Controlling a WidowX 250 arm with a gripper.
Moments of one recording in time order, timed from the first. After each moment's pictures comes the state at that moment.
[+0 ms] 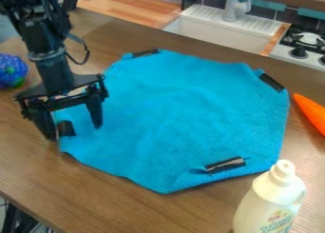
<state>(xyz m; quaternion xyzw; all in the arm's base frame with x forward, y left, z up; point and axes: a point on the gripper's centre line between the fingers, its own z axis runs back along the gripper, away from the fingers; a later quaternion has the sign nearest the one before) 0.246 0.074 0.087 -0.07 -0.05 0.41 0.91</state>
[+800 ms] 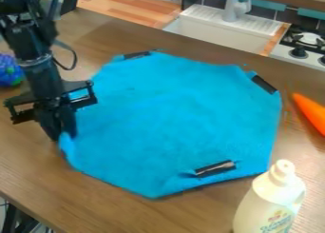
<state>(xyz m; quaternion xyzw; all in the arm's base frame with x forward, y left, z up) 0.233 0.087 0.079 -0.07 -0.03 0.41 0.91</state>
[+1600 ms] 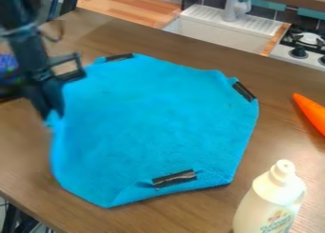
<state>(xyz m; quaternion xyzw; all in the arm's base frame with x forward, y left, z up) 0.236 0.082 0.112 -0.12 0.02 0.42 0.90</state>
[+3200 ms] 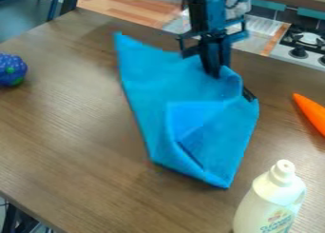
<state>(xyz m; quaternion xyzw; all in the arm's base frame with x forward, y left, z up) 0.400 -0.058 0.134 -0.12 0.03 0.47 0.87</state>
